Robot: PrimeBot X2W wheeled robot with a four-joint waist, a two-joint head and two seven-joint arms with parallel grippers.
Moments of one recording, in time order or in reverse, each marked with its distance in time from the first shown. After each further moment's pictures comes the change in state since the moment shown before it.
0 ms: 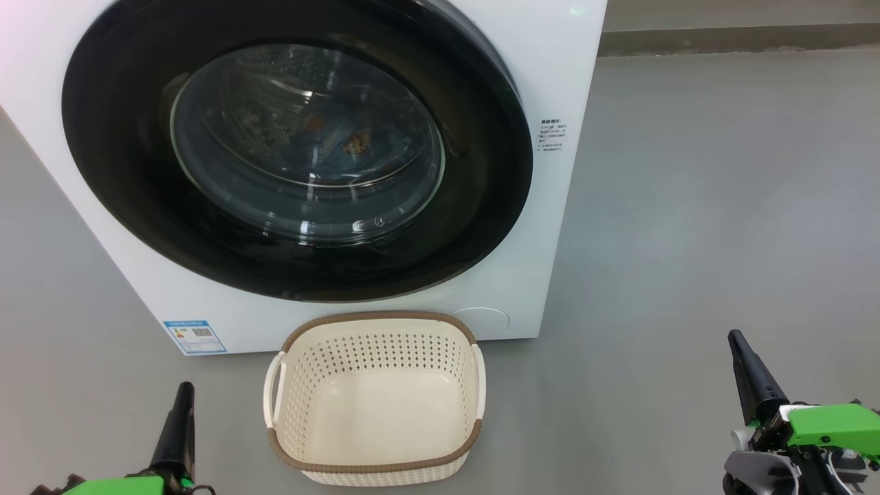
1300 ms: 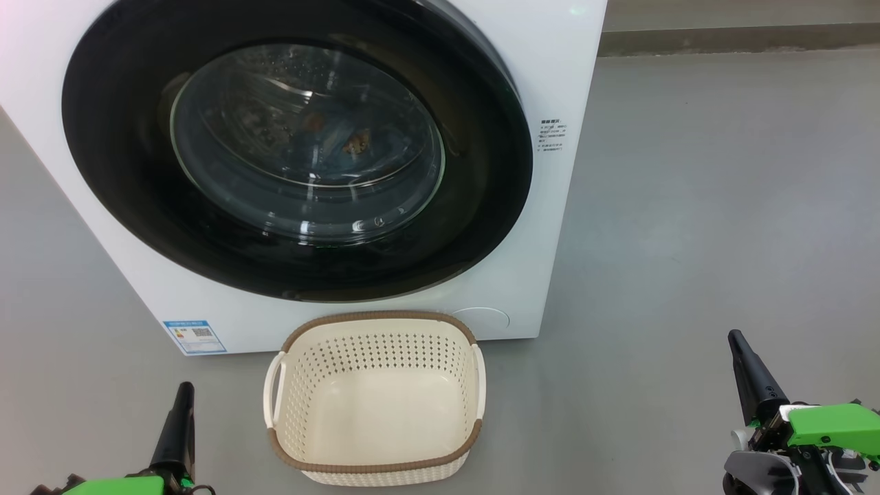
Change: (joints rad) left arm 0.000 0.000 0.000 0.000 0.000 0.000 0.000; right arm 0.000 0.000 0.000 0.000 0.000 0.000 0.000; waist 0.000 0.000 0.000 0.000
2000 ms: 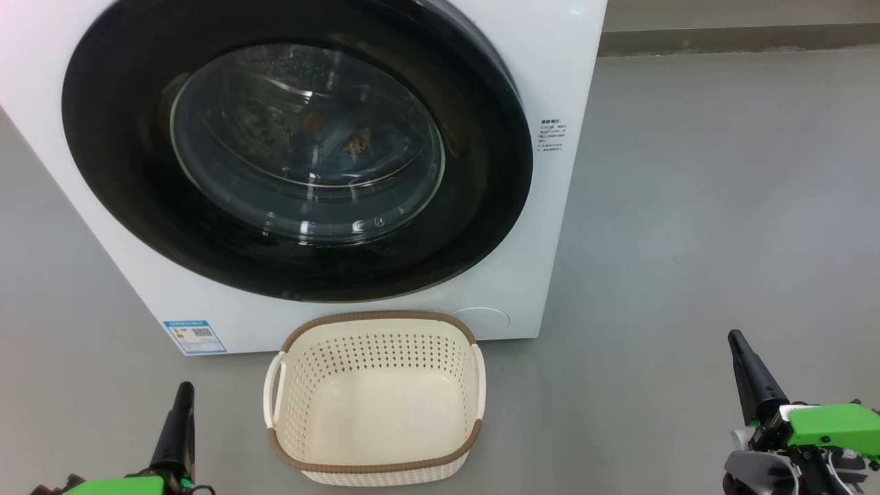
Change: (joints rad) left arm 0.000 0.000 0.000 0.000 0.000 0.000 0.000; right arm 0.000 0.000 0.000 0.000 0.000 0.000 0.000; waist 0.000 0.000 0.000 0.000
